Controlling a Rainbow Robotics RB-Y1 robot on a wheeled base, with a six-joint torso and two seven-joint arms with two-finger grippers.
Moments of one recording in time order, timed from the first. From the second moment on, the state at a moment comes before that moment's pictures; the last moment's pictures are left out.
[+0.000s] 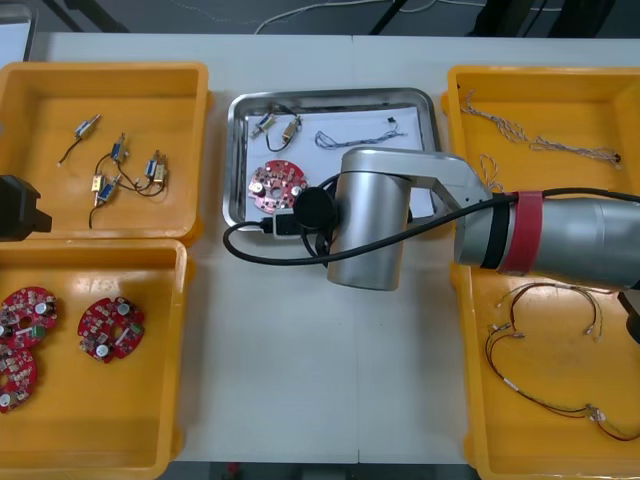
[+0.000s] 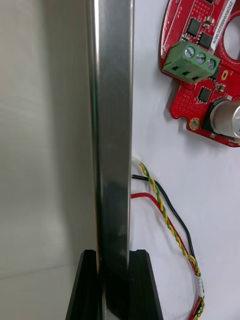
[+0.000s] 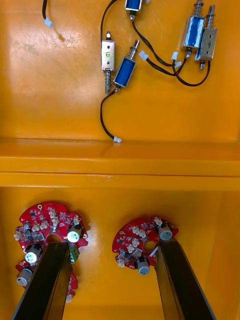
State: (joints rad) right arm -1.13 -0.53 1.23 -1.62 -0.49 1.31 1.72; left arm -0.30 0.76 0.30 -2.12 0.78 1.91 -1.24
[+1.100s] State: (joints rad) right arm -1.23 -0.49 1.23 -1.32 -0.49 1.04 1.85; left arm -0.30 0.76 0.30 -2.12 0.78 1.91 -1.24
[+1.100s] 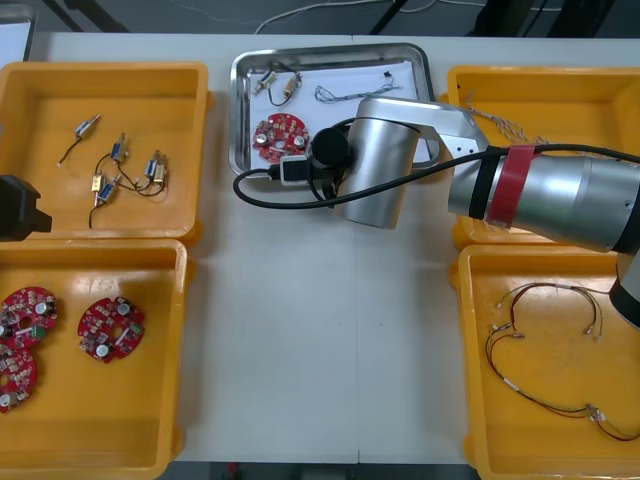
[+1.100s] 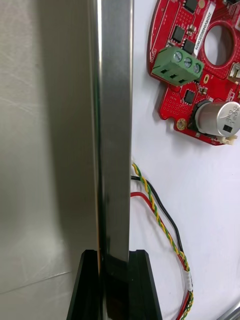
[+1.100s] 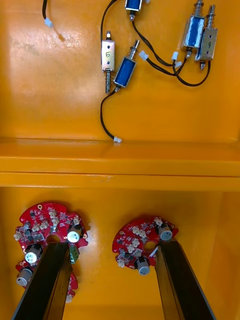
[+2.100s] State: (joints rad) right arm -1.25 -0.47 1.23 -1.21 -0.49 0.94 1.85; left arm -0.30 0.76 0.30 -2.12 0.78 1.91 -1.24
